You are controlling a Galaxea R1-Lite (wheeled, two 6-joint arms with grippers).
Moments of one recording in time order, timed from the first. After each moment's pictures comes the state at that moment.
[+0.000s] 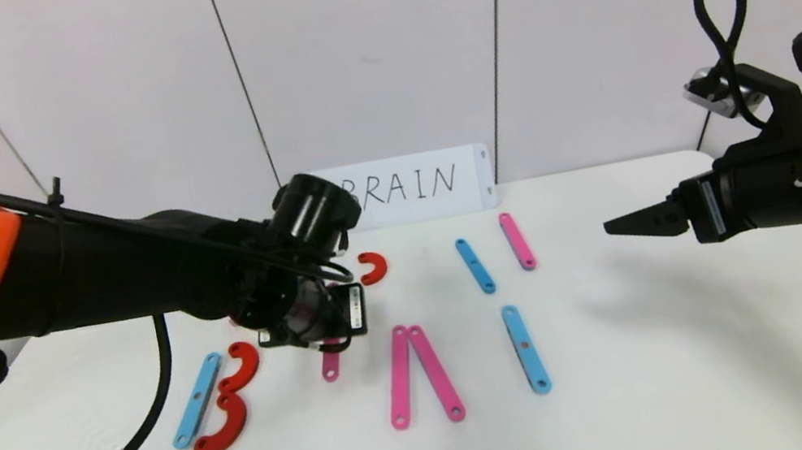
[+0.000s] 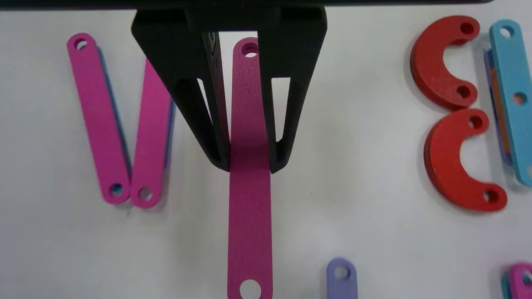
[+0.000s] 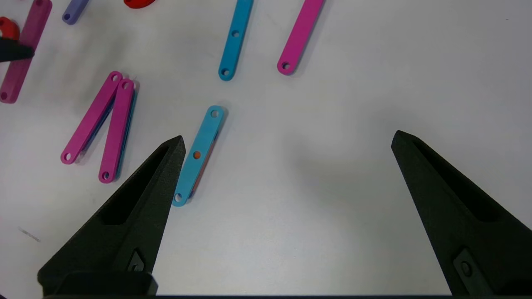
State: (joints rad) left arm -0.60 1.98 -1.44 0.37 0.27 -0.42; right arm 0.19 1.55 -0.98 0.04 0.26 0.00
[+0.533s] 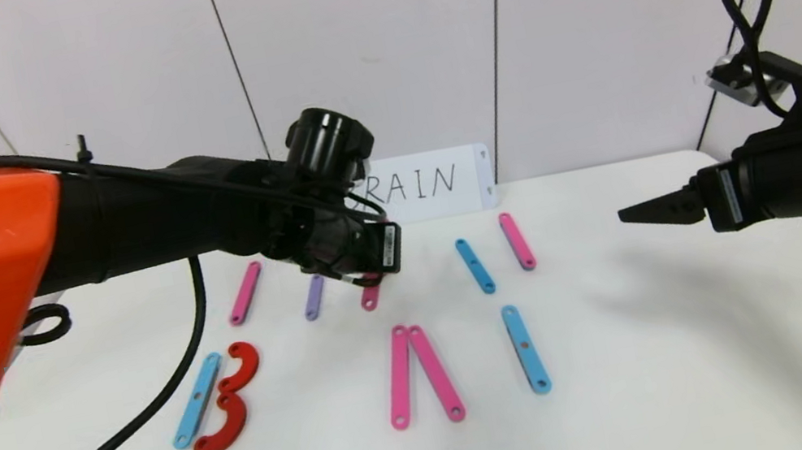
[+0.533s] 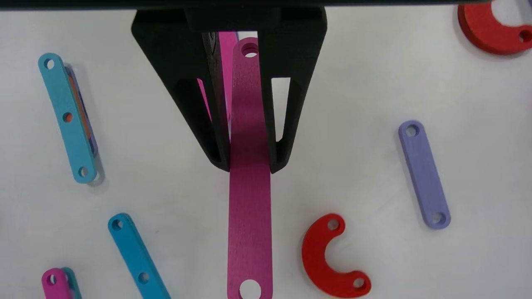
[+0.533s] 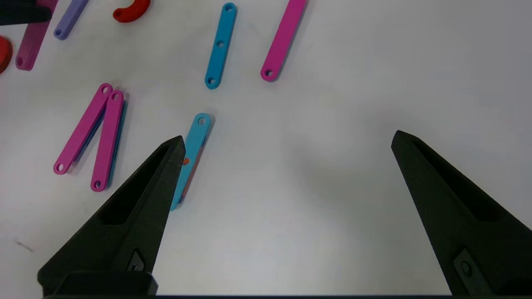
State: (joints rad) left arm -0.60 2.11 -1.75 0.38 0.12 -0.23; right arm 0.14 1.54 -0.99 0.03 0.27 0.00
